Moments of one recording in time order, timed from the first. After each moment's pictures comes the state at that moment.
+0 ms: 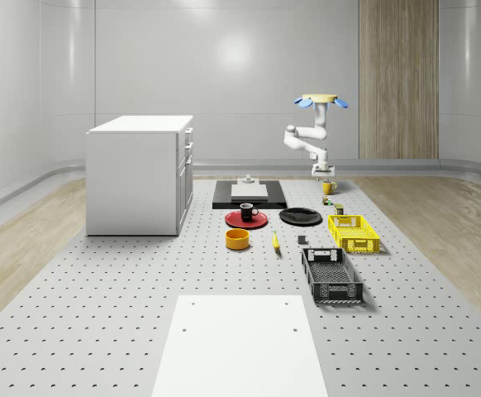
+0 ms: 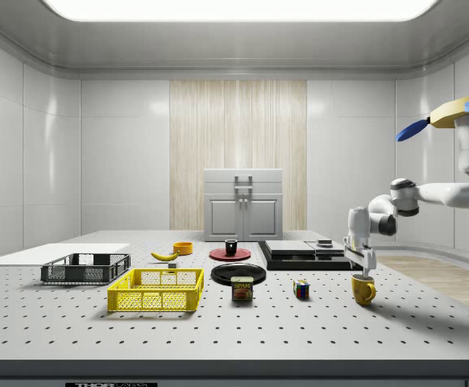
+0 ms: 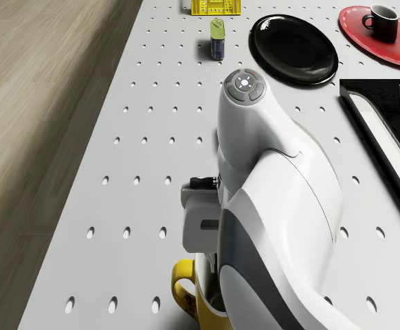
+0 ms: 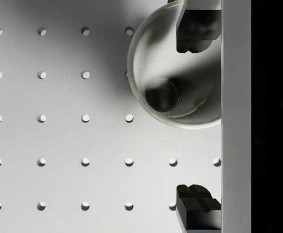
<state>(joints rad) -1.53 -1.61 1.23 -2.33 -1.78 1.84 1.52</state>
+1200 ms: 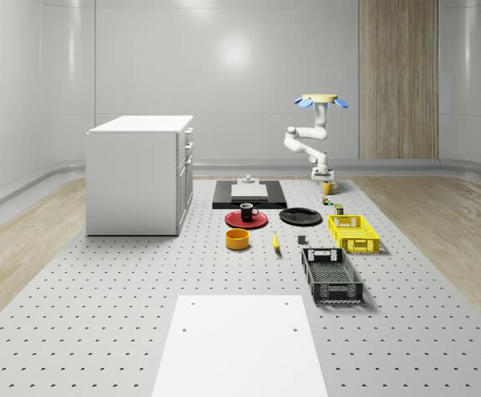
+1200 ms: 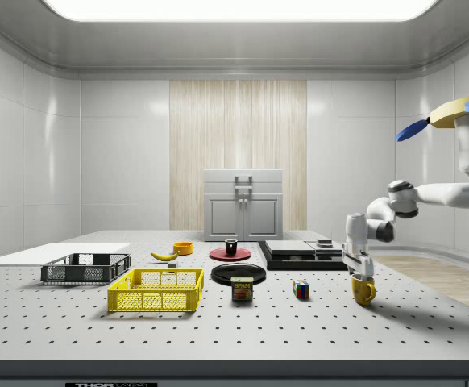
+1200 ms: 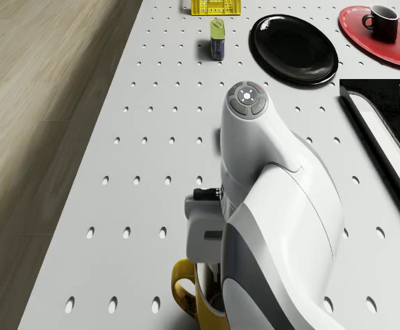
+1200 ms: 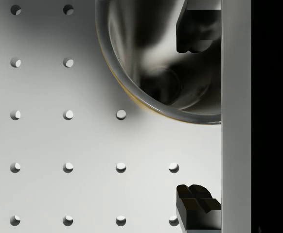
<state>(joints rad) -1.57 -1.59 1.18 -2.26 -1.81 1.88 1.51</state>
